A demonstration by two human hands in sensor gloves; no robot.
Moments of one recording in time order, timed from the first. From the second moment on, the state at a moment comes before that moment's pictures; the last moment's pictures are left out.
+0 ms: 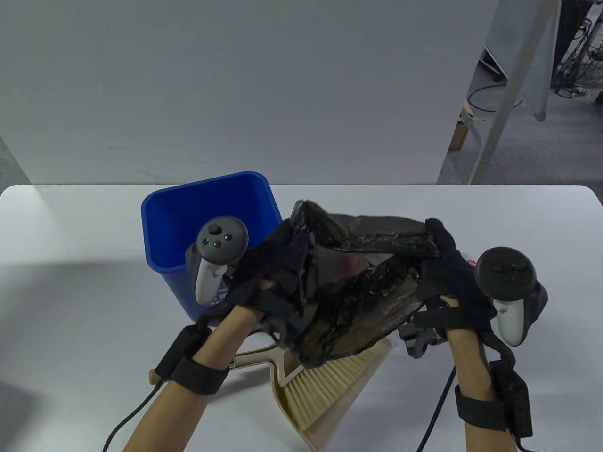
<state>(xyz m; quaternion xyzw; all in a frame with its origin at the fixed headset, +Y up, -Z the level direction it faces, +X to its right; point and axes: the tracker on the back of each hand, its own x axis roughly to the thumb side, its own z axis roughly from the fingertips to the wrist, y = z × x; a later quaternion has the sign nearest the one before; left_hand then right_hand) -0.109 -0.469 -0.373 0.02 -0.21 0.58 0.79 0.202 -0.472 -0.319 0.03 -0.23 0.85 0.47</state>
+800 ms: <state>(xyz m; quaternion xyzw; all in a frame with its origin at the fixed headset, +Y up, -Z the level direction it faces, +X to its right) -0.146 -0.576 -0.410 0.09 -0.09 0.48 0.87 0.251 -0.620 -0.352 -0.06 -0.29 0.83 0.47</state>
